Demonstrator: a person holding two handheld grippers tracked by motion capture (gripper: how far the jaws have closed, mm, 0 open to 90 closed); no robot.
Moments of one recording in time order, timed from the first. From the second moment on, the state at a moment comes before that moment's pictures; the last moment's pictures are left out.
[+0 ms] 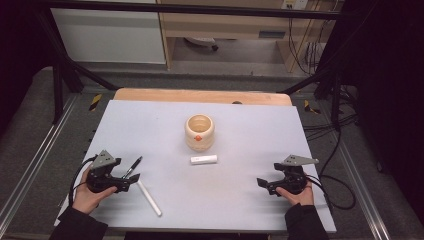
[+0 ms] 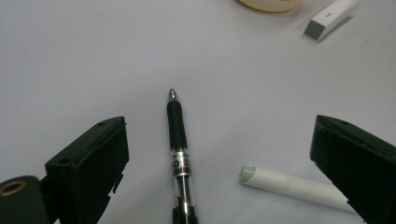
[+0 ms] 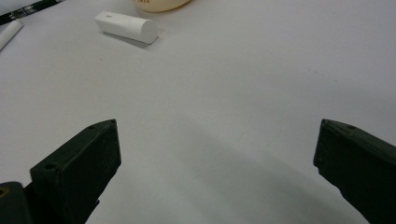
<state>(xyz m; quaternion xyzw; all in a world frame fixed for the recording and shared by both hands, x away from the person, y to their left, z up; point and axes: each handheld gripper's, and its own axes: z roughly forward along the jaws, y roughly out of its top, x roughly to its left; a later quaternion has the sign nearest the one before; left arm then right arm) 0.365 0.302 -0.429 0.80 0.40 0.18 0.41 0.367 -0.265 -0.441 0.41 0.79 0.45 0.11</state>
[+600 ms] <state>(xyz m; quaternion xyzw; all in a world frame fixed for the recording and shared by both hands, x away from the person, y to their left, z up) 0.364 0.300 -0.431 0.80 0.40 0.18 0.41 0.370 -0.246 -0.433 0.39 0.79 0.45 0.11</state>
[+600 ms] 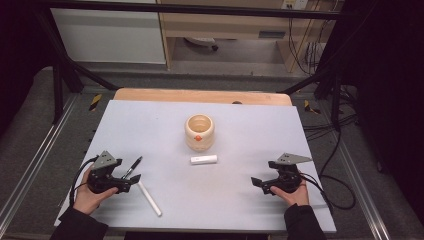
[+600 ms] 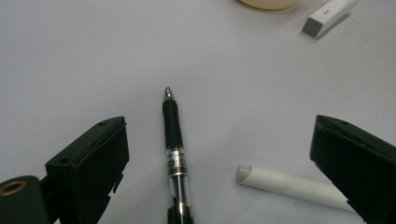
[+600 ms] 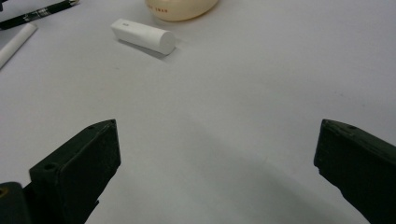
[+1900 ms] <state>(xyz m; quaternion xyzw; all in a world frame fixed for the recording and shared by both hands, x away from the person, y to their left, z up) 0.365 0.299 -0.432 0.80 0.40 0.18 0.41 0.419 -0.129 -0.373 0.32 0.82 0.46 0.13</state>
